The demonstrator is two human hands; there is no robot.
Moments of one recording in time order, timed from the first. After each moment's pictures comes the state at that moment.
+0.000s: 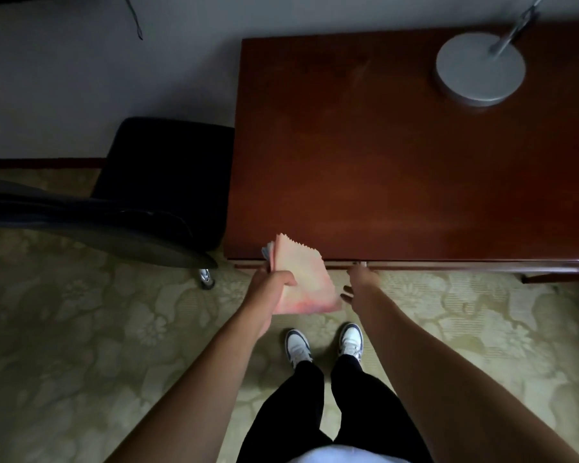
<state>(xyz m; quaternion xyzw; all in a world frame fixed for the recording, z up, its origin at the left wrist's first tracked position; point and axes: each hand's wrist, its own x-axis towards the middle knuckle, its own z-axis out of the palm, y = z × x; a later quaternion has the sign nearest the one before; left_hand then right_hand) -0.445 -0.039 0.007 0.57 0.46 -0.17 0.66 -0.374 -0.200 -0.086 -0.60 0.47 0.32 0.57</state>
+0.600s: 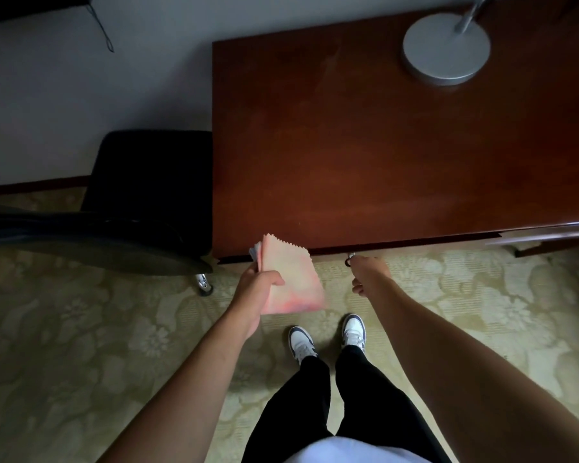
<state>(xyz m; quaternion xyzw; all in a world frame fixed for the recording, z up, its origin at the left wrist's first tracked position) -0.460 -0.043 0.013 0.59 0.44 -0.18 0.65 -0.374 -0.233 -0.079 -0.75 0.40 0.38 0.37</state>
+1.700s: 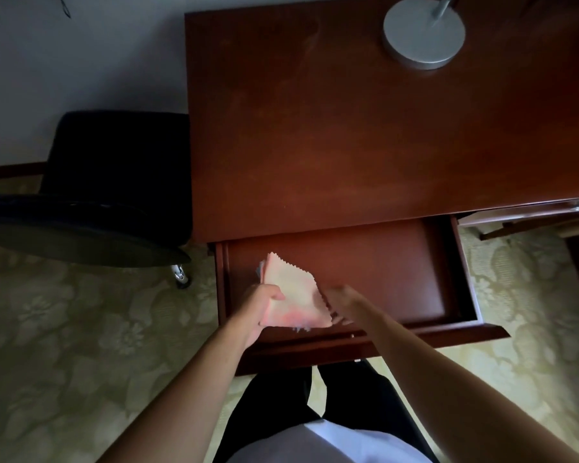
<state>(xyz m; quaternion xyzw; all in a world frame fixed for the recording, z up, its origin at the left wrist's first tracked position) -0.499 -0.059 -0.024 0.51 0.45 -0.29 0.67 -0.458 -0.235 -0.063 -0.76 0.20 0.54 0.29</state>
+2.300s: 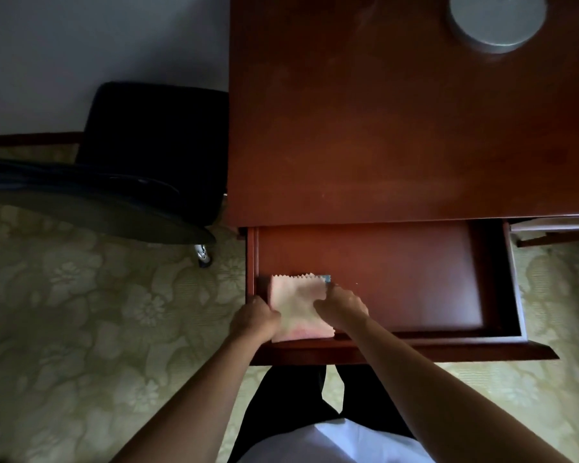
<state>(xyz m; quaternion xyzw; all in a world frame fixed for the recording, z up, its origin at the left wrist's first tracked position) -0.539 -0.013 -0.065 0.81 0.34 -0.42 0.22 -0.481 -0.168 -0.080 -0.86 0.06 0.49 0.13</state>
